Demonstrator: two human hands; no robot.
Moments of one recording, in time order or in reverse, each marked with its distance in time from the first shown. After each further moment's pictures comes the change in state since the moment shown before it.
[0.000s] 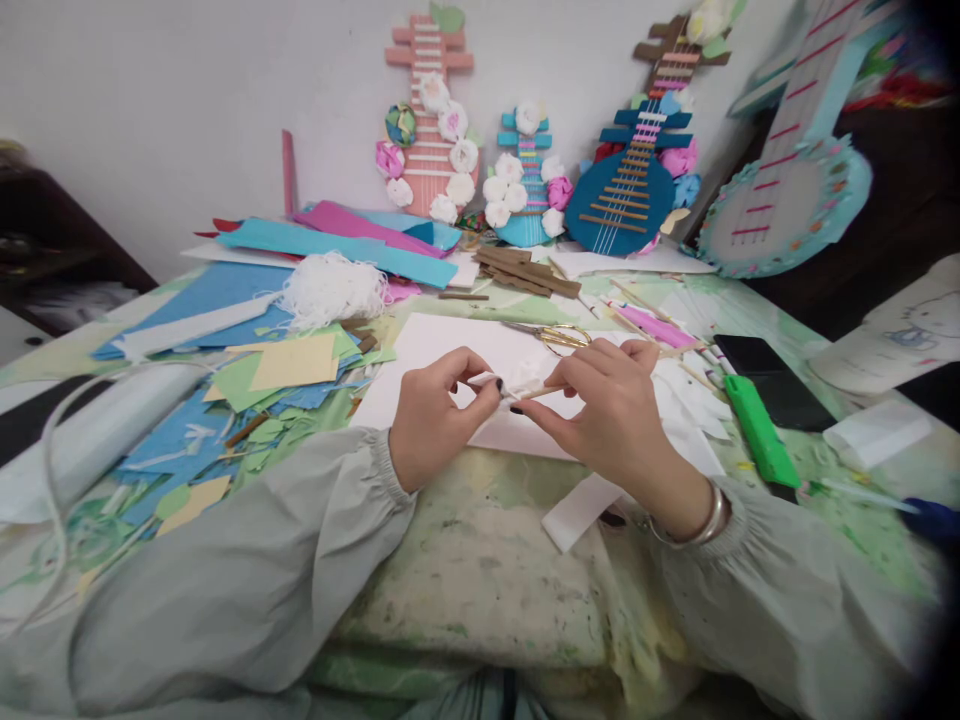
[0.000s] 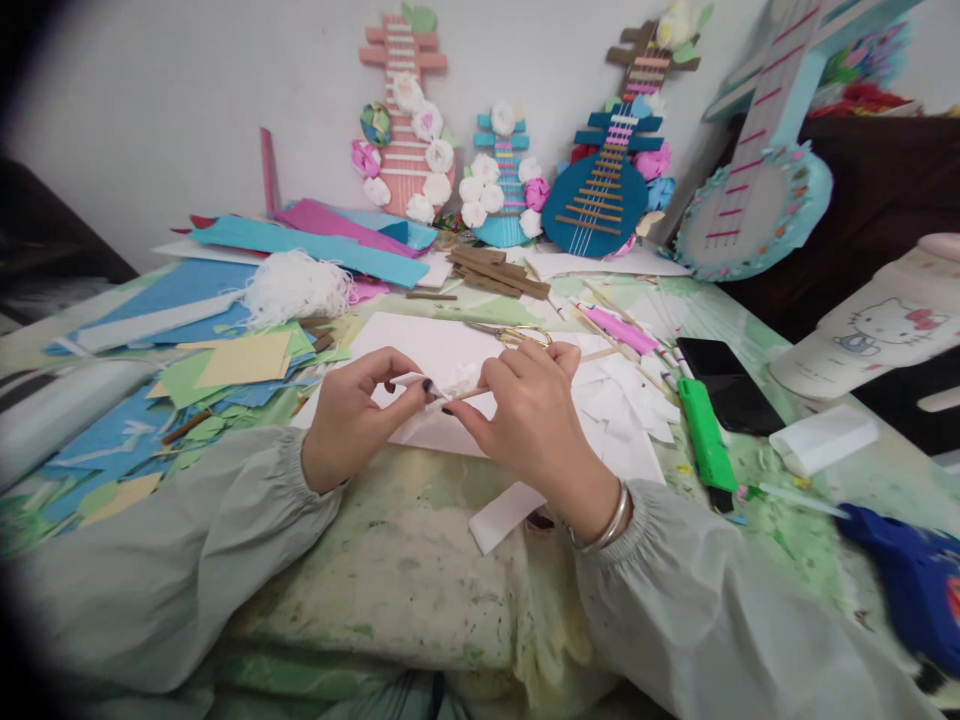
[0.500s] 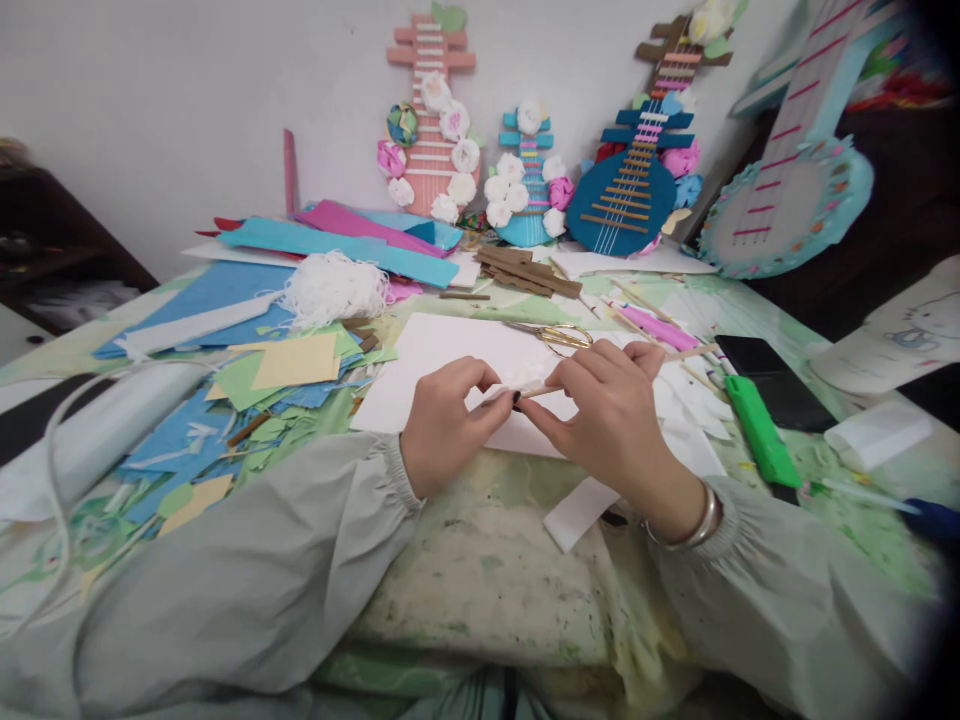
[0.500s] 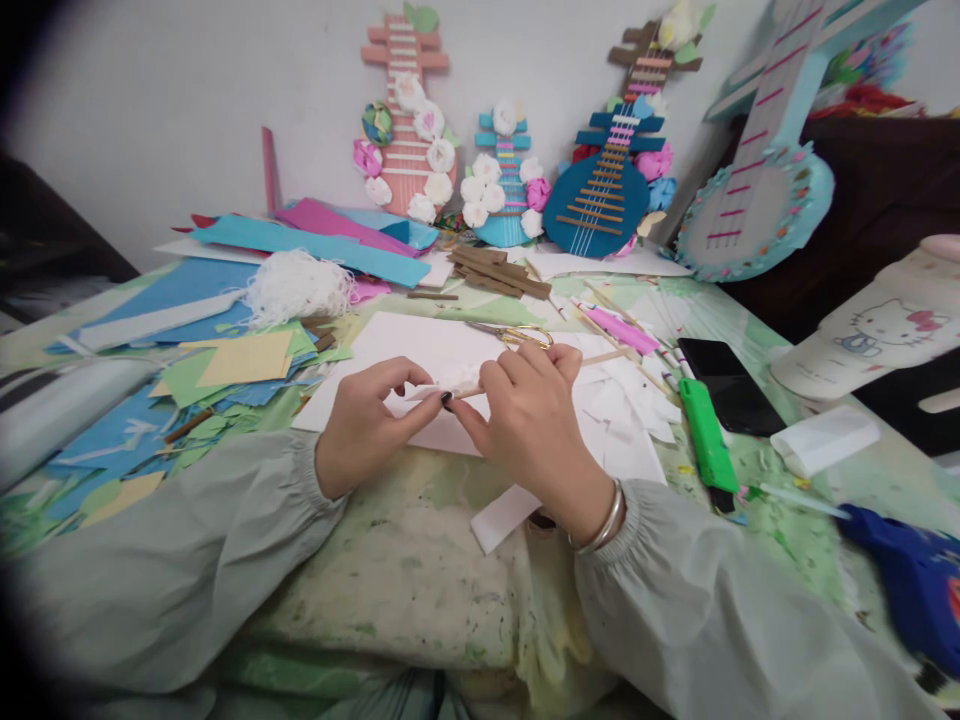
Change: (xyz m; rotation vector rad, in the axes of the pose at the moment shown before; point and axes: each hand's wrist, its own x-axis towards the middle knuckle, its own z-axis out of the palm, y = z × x) left_hand -0.004 -0.003 0.007 0.108 -0.004 0.093; right_hand -0.002 -0.003 0.002 -0.102 0.023 -0.055
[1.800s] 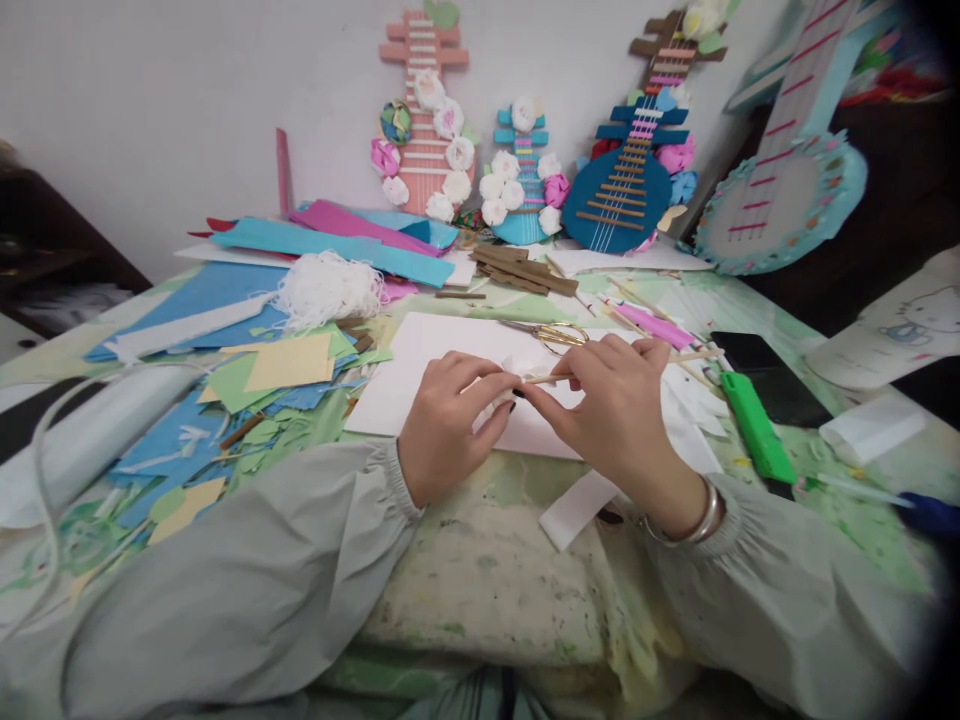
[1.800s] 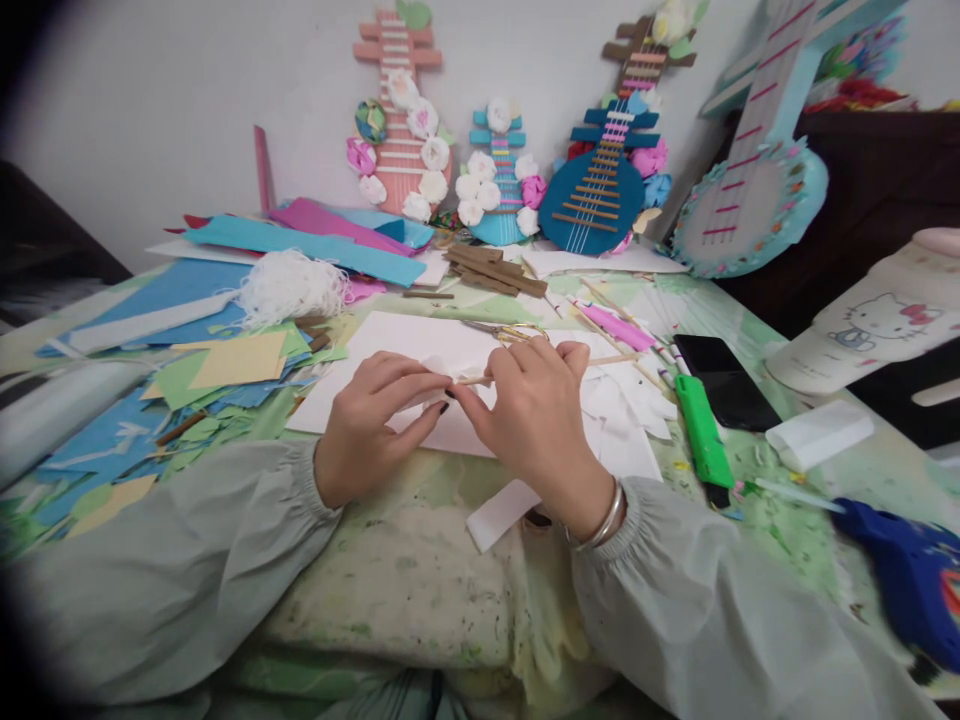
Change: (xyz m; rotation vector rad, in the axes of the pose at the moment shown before) left_hand -0.007 -0.001 0.004 0.136 0.008 0.235; right_hand 0.001 0.004 0.000 -0.016 0.040 0.104
